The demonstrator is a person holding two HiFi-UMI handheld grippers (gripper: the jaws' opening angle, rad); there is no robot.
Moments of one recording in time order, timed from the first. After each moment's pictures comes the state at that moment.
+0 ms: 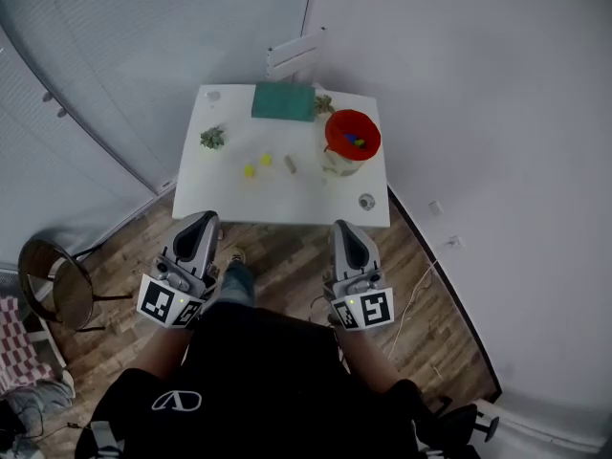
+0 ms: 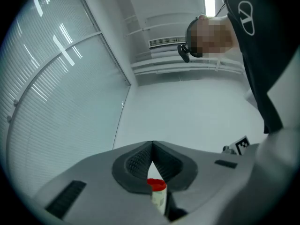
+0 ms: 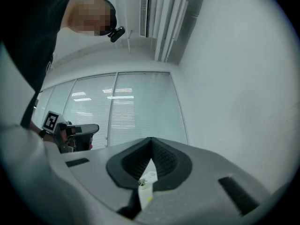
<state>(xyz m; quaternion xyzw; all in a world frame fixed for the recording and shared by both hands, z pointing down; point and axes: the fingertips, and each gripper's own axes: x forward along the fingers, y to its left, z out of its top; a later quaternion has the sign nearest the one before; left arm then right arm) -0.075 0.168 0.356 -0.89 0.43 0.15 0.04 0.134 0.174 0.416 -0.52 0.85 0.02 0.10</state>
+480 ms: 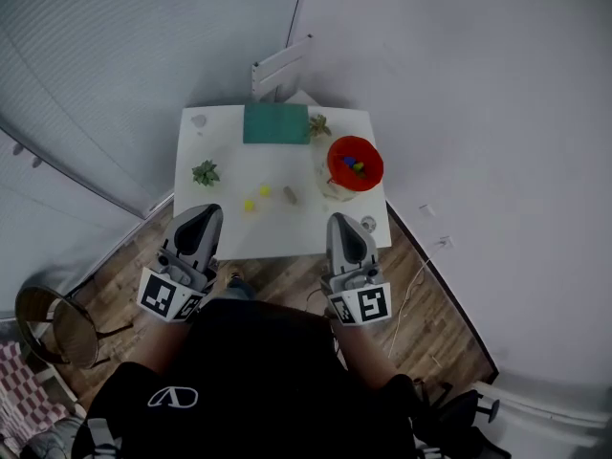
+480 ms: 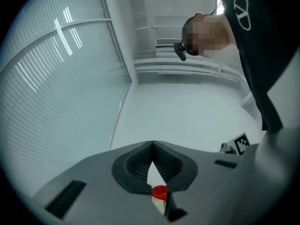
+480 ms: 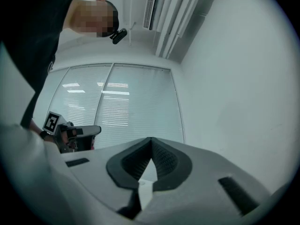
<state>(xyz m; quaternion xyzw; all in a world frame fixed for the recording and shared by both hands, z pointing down) -0.119 0.007 0.350 -0.91 0.37 0.17 0.03 0.077 0.033 0.392 -0.56 0.83 0.05 0.08</state>
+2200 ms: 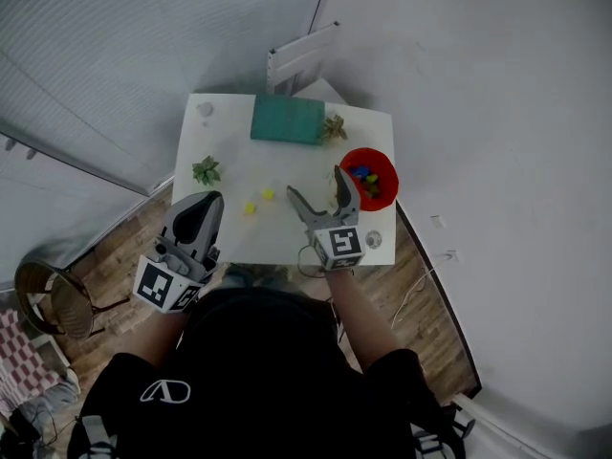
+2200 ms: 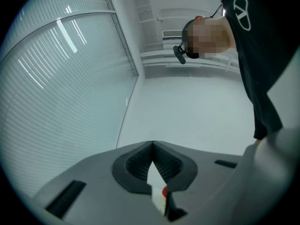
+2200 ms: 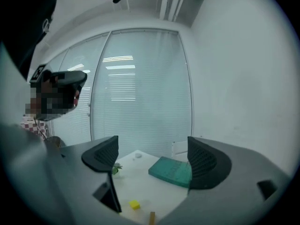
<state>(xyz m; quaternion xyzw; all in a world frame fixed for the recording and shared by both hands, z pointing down) -0.089 -0.085 0.365 -0.90 0.41 0.14 0.01 0.077 -0.152 0.531 -0.50 0.86 -0.03 -0.07</state>
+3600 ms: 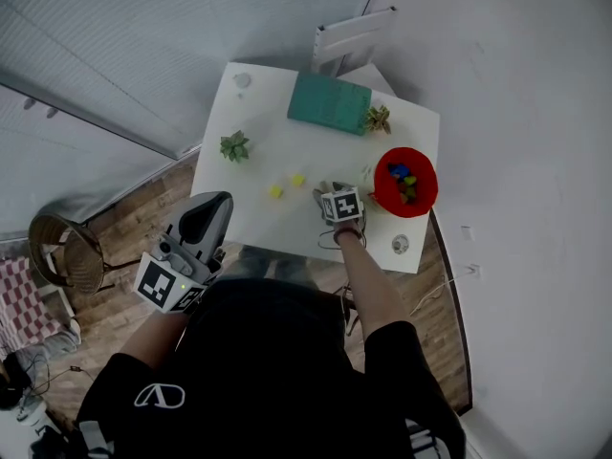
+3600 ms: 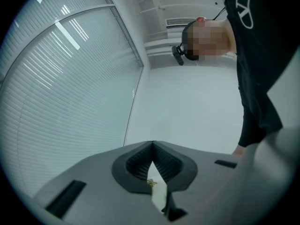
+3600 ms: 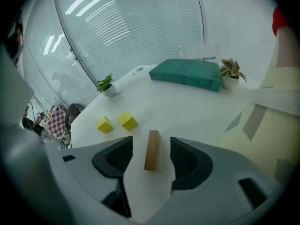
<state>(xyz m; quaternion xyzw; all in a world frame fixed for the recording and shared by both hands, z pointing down) -0.102 -0.081 0.406 -0.89 0.45 0.08 -0.02 0.085 -0.153 0.852 -0.36 0.78 -0.32 -0.41</state>
